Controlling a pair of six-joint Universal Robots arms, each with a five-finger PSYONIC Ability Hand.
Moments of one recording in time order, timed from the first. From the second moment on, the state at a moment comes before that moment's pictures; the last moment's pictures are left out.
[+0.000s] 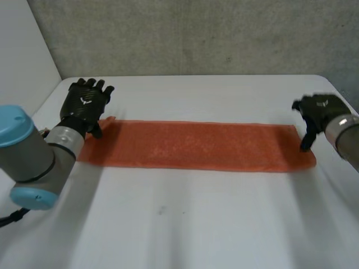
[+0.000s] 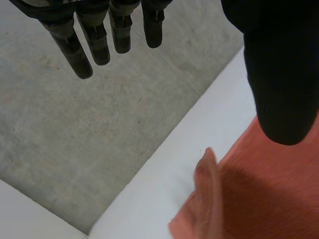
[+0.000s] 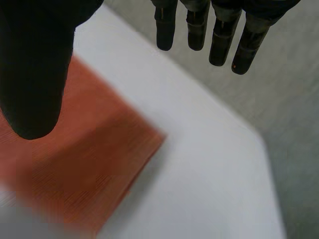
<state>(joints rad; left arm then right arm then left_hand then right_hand) 4.45 -2.02 -1.62 3.67 -1.43 3.69 1.70 -1.09 1.34 0.05 1.48 2.67 0.20 0.20 0.21 0.20 0.05 0.21 0.22 0.21 0.23 0.06</state>
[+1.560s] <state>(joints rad) 4.19 -2.28 -1.44 3.64 -1.43 3.32 2.04 -1.00 1.23 -0.12 1.68 2.46 0.20 0.20 0.21 0.20 0.05 0.96 1.18 1.18 1.19 0.98</state>
